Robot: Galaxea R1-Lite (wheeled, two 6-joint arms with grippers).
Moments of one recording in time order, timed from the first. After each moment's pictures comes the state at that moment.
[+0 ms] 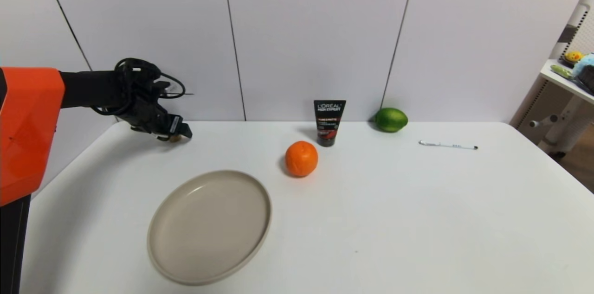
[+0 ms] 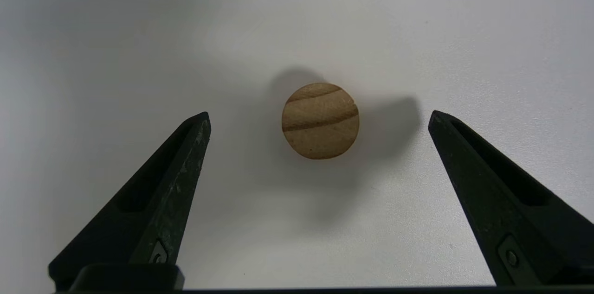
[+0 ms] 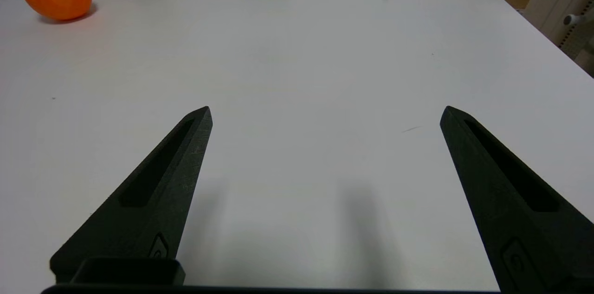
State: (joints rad) left arm 0.05 2.30 -1.94 0.46 -0.03 0.17; right arm 0.00 0.00 0.00 0.00 0.01 -0.01
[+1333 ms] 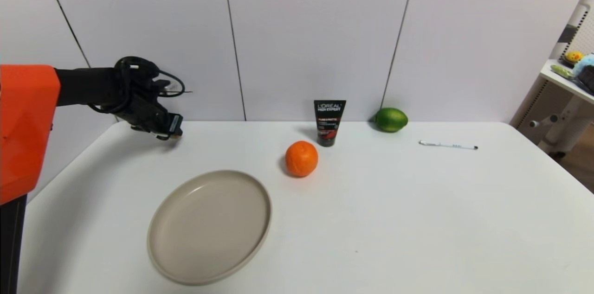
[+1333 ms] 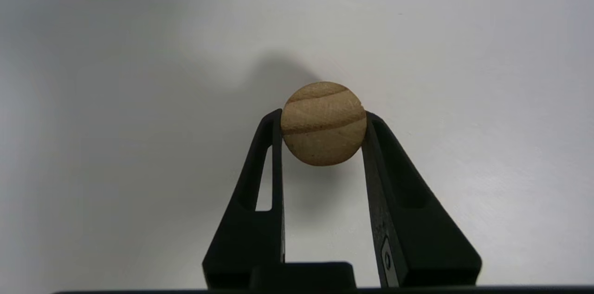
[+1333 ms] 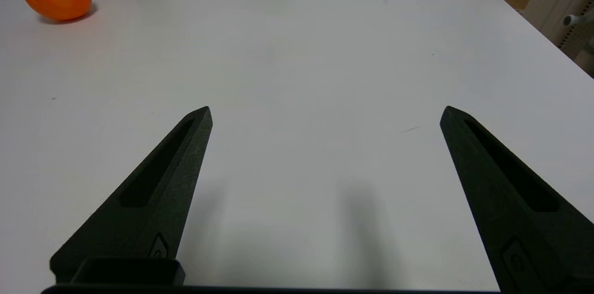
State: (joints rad) left arm 0.05 2.26 -1.93 0.50 -0.08 0.18; right arm 0.00 0.00 0.00 0.00 0.01 -0.01
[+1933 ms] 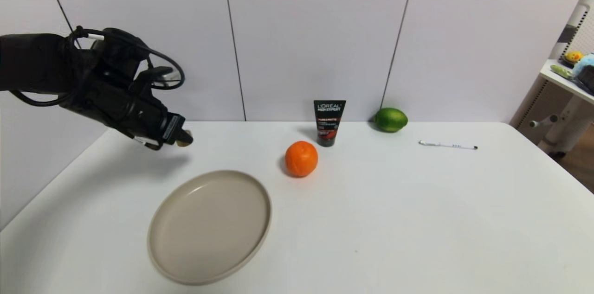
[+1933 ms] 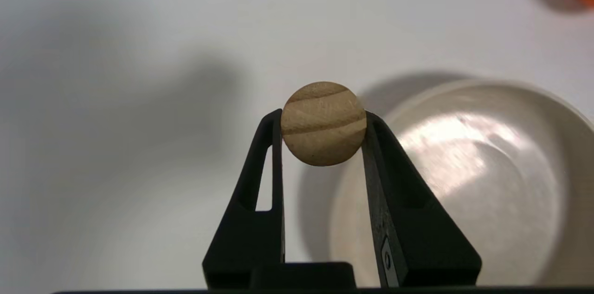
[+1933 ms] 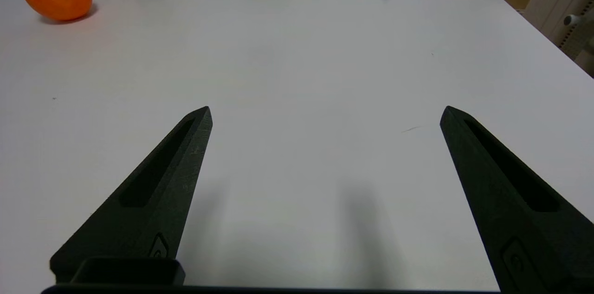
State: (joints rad) left arm -0.14 1.81 -1.51 0.57 -0.18 0.19; right arm 0.00 0.00 0.00 0.00 0.01 -0.01
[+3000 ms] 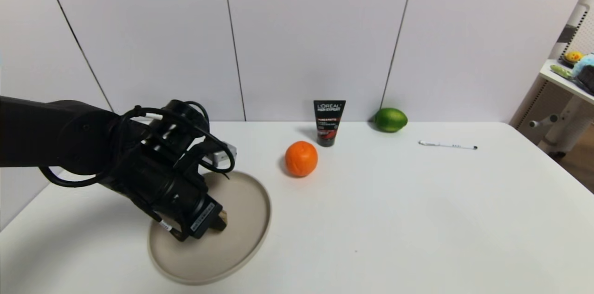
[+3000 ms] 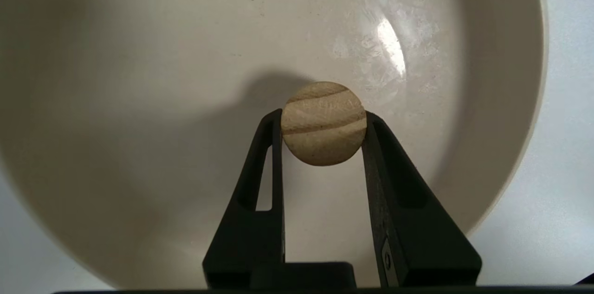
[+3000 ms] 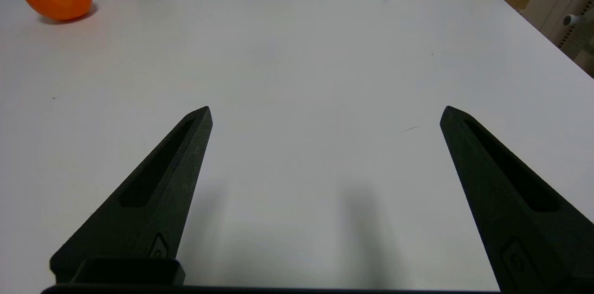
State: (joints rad) left arm -0.43 1.75 -1.13 0.49 -0.18 0.19; right arm 0.00 0.00 0.00 0.00 0.01 -0.01
